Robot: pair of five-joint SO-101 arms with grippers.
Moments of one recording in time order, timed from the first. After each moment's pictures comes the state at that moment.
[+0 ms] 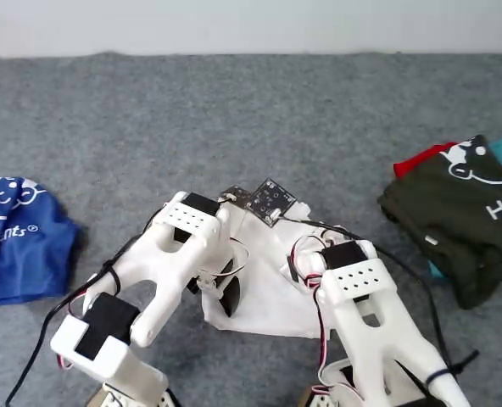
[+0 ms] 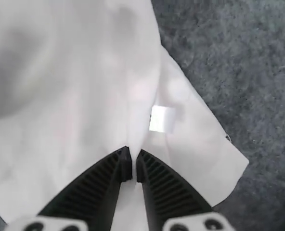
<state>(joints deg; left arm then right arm) 21.0 7.1 30.5 80.1 -2.4 -19.9 -32.1 57.3 50.5 31.5</state>
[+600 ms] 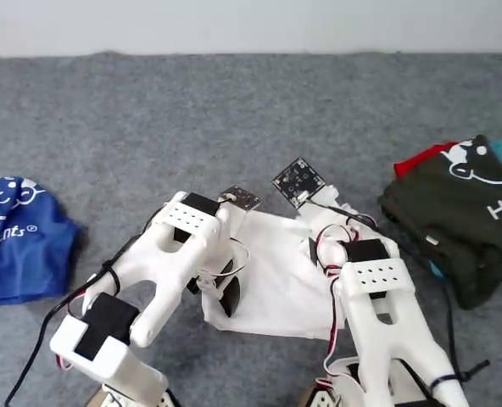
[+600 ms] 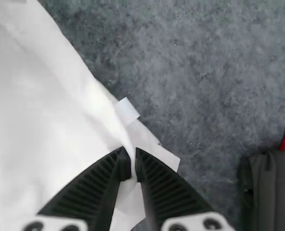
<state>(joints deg) 21.0 7.1 30.5 80.1 -2.4 -10.7 -32.1 57.4 39.4 32.7</state>
